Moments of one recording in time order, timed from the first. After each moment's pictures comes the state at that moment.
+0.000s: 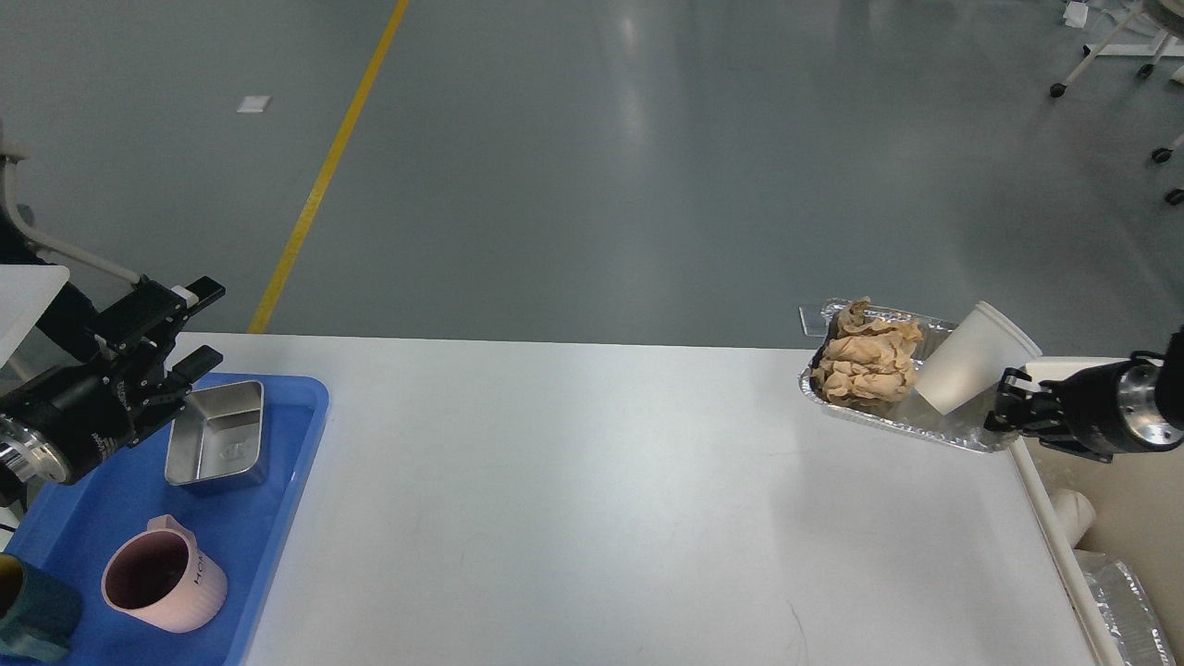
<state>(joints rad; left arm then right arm) -0.11 0.94 -1.02 -1.58 0.69 -0.09 -0.17 0.91 -0.99 0.17 1.19 -0.63 0.51 -0.28</state>
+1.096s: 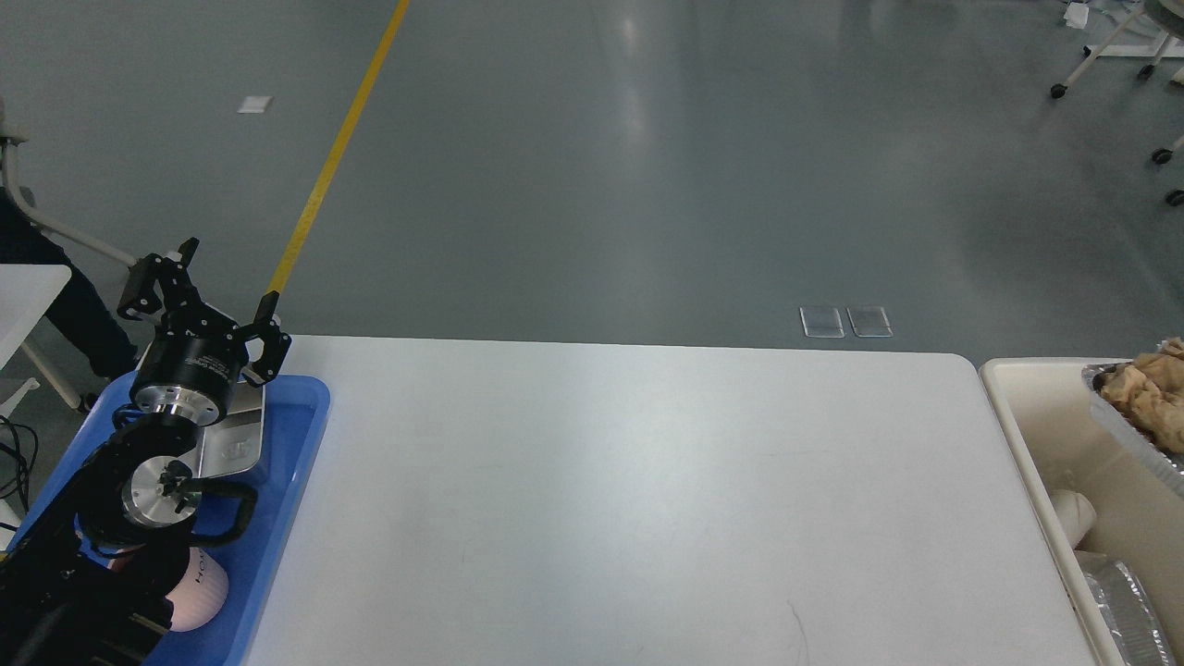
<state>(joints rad) -0.32 0.21 -1.32 -1.06 0.35 -0.09 -0.22 0.64 -1.07 0.16 0.72 -0.11 0.46 -0.27</state>
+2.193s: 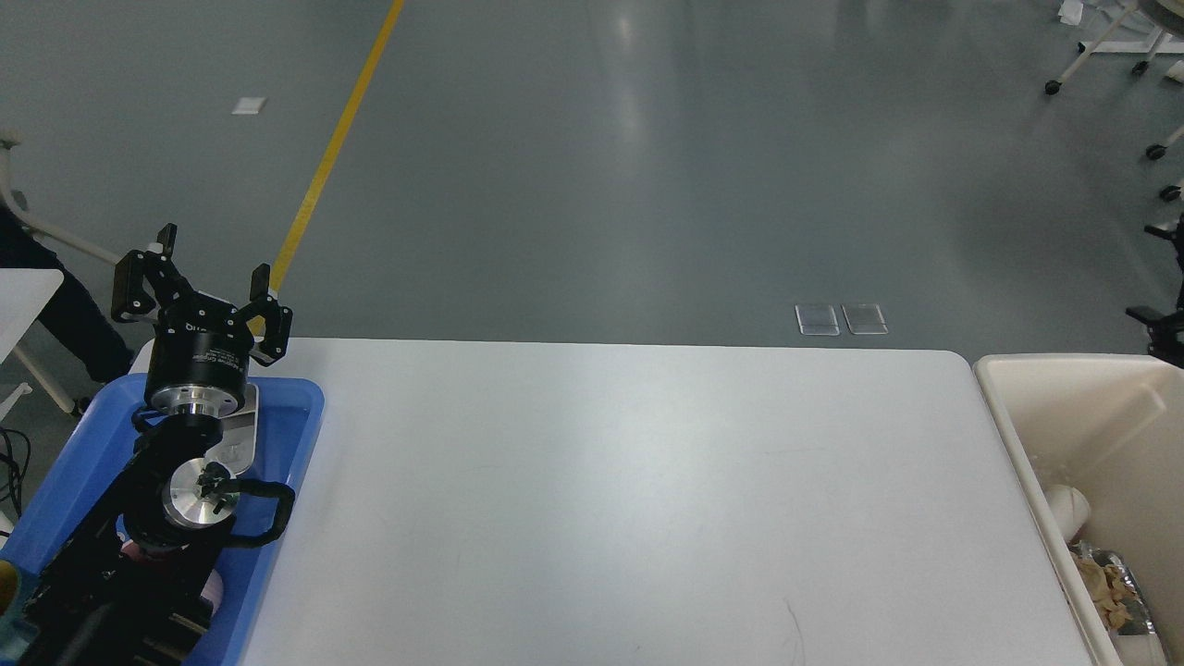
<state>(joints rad) -0.32 0.14 -1.33 -1.06 0.35 -0.09 -0.43 0.90 -0.76 0.34 0.47 -0.06 0.41 0.03</state>
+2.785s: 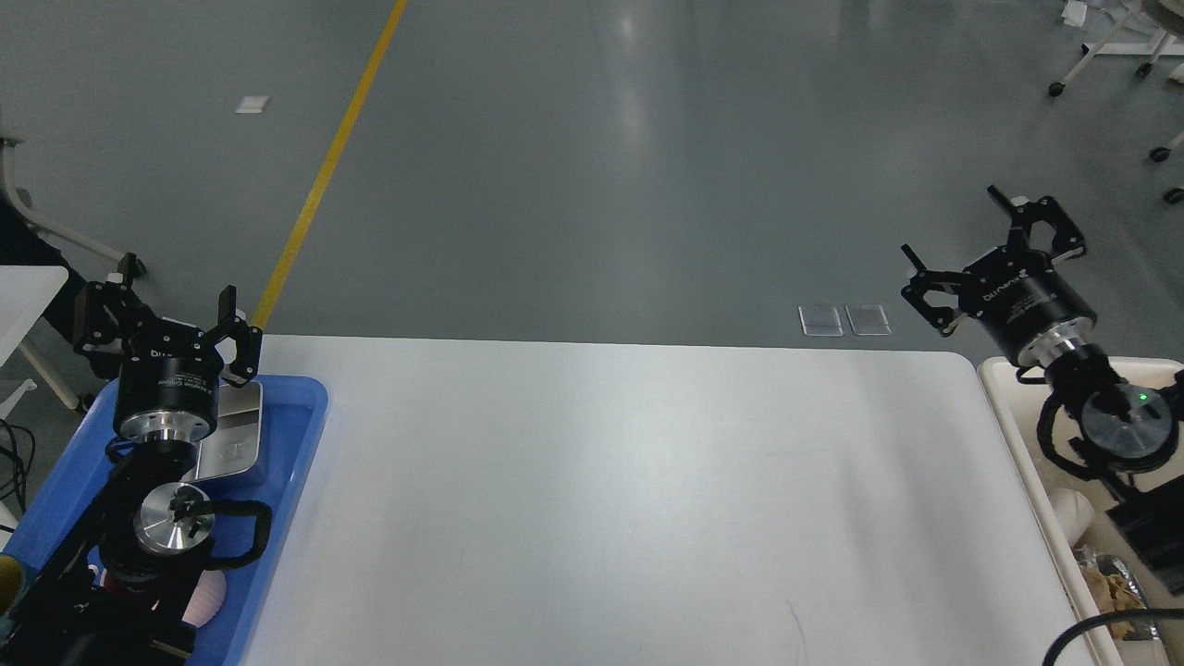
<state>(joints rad) -0.24 0.12 -1.43 -1.10 0.33 -0.10 -0.41 0.54 -0.50 0.98 0.95 0.37 0.41 0.04</state>
